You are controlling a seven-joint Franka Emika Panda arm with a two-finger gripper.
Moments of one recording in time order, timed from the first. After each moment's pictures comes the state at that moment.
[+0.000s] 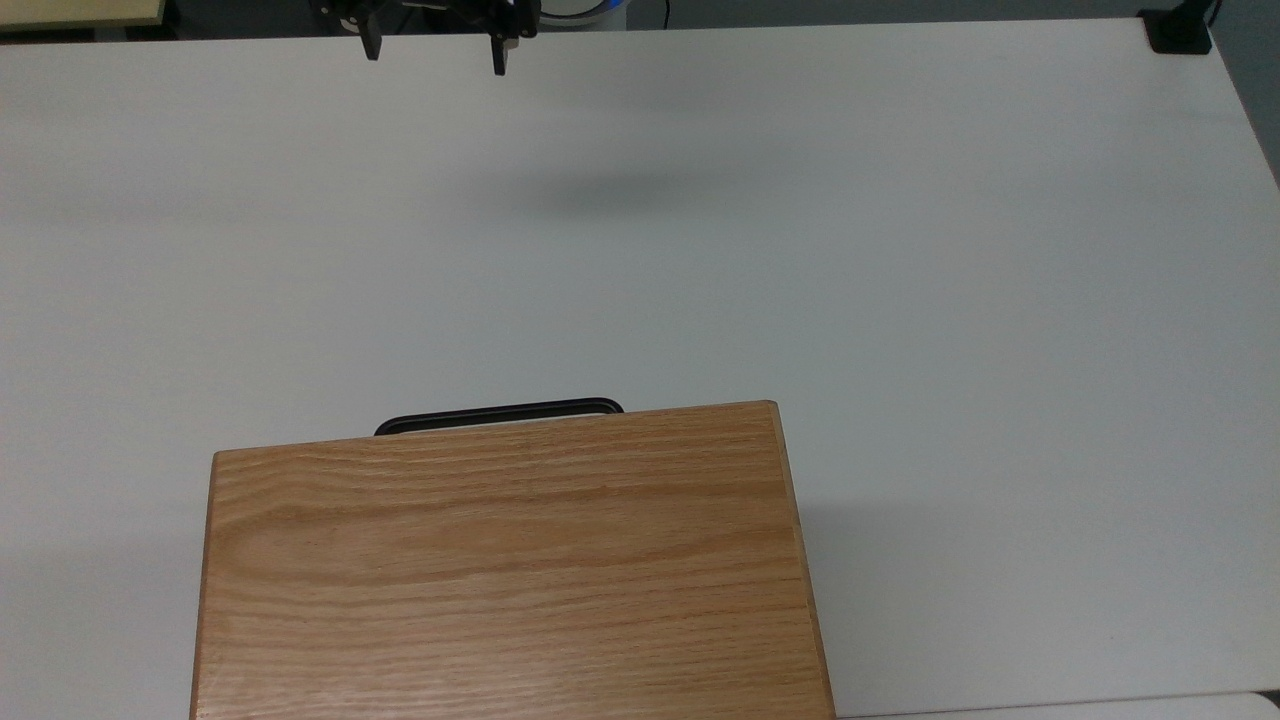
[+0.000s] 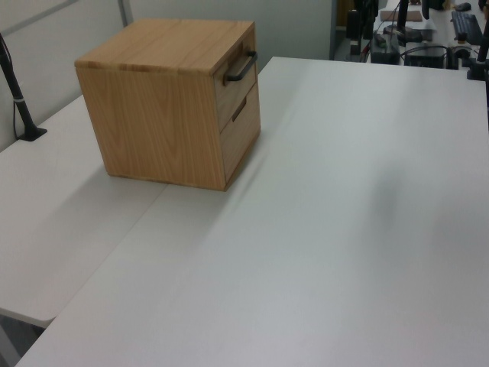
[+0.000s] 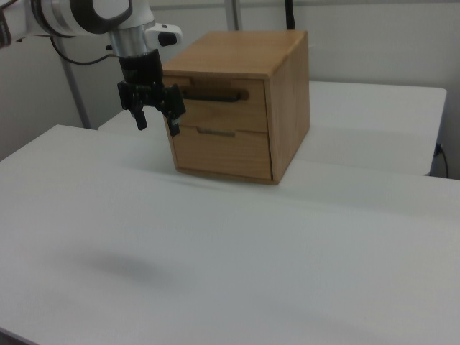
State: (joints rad) arm -0.13 0.10 0.10 -1.47 -0.07 1.55 0.03
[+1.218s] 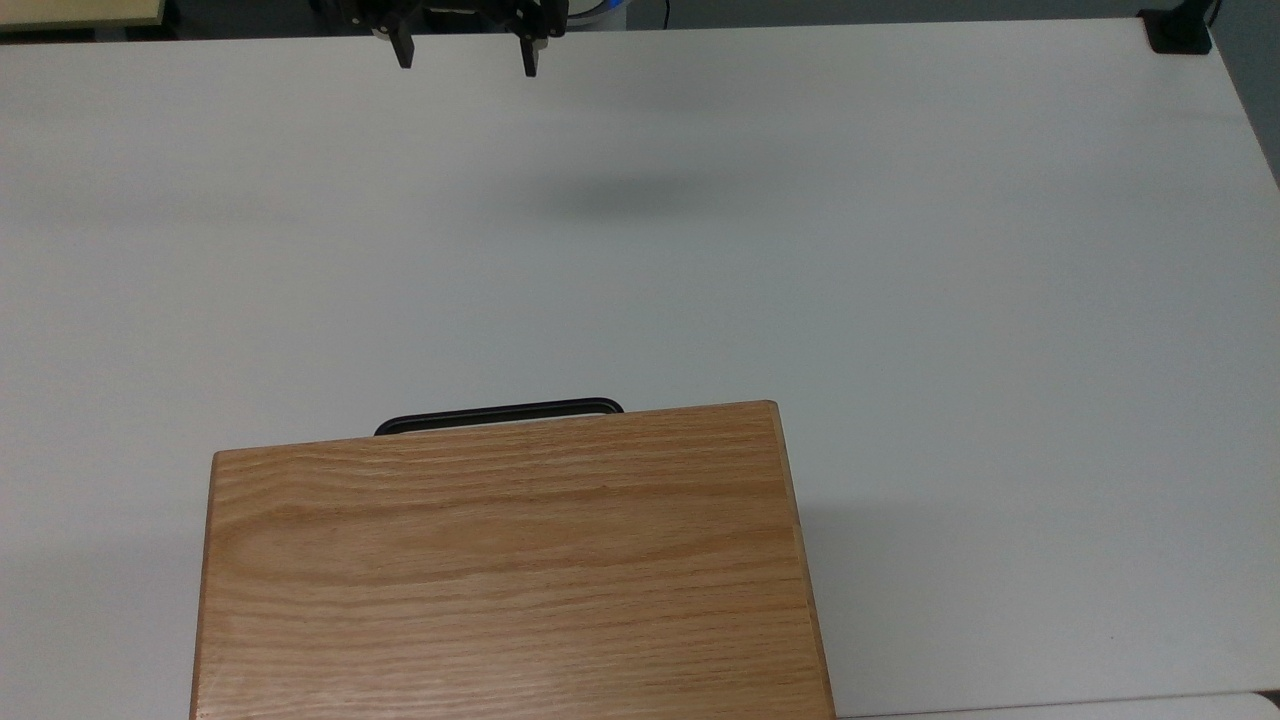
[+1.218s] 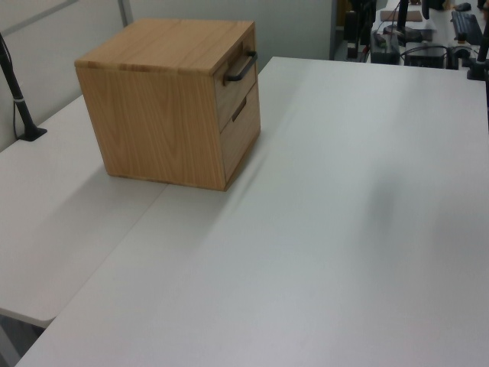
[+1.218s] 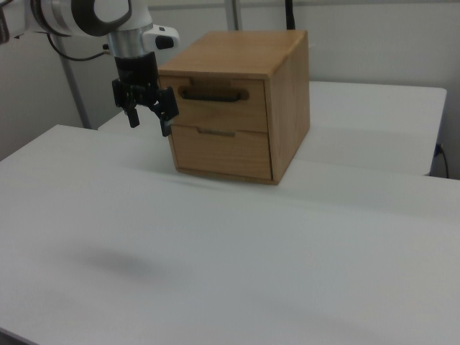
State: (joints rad) arm -0.13 0.10 0.11 -1.47 0.00 1.55 0.05
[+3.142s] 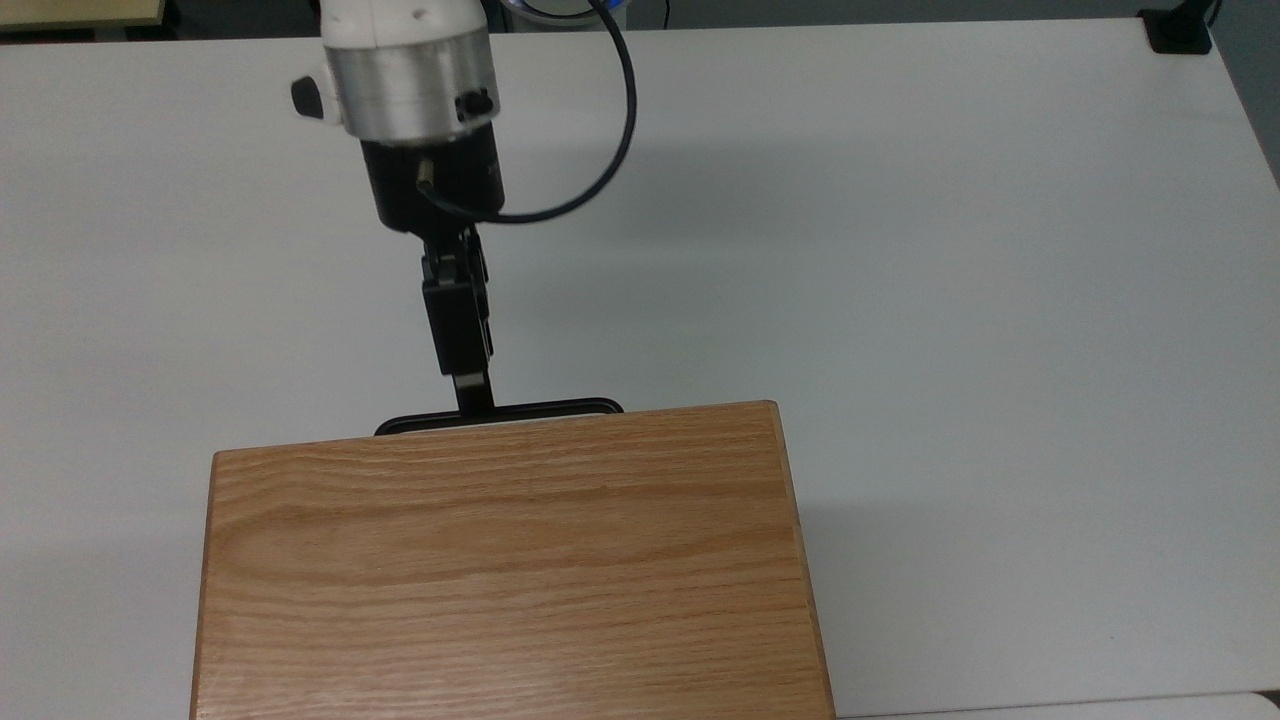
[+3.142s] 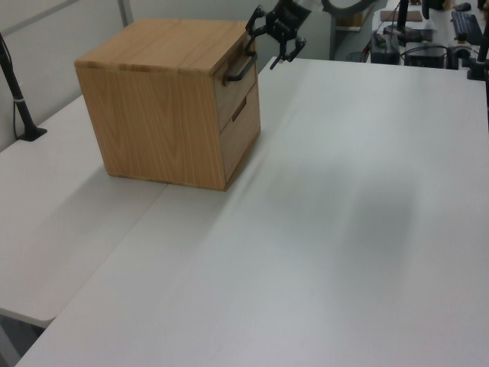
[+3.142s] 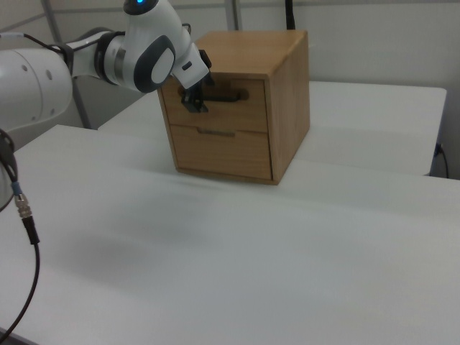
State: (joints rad) arm -0.08 0.40 0.10 -1.39 0.09 2.42 1.31
